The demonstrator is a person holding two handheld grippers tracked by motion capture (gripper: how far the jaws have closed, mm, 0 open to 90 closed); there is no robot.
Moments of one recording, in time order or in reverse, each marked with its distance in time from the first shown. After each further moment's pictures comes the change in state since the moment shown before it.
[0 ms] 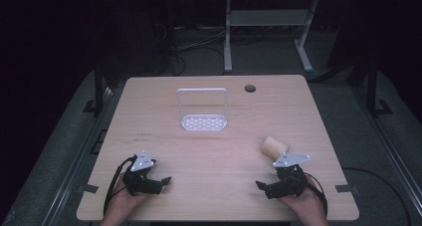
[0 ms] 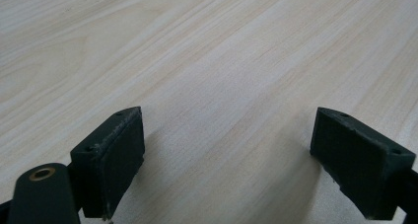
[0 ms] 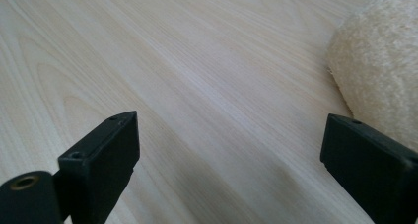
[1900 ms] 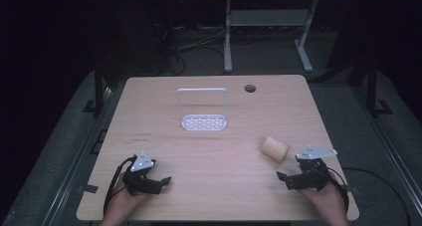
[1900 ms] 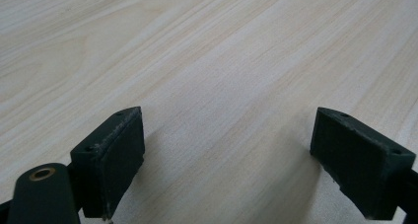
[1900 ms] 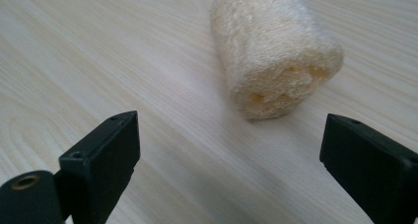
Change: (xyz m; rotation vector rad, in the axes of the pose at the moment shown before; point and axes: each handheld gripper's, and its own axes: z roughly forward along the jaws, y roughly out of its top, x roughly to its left) left arm 0.000 0.000 0.000 -0.002 -0.001 -0.001; right arm -0.047 -0.014 -0.030 -0.024 -0.100 0.079
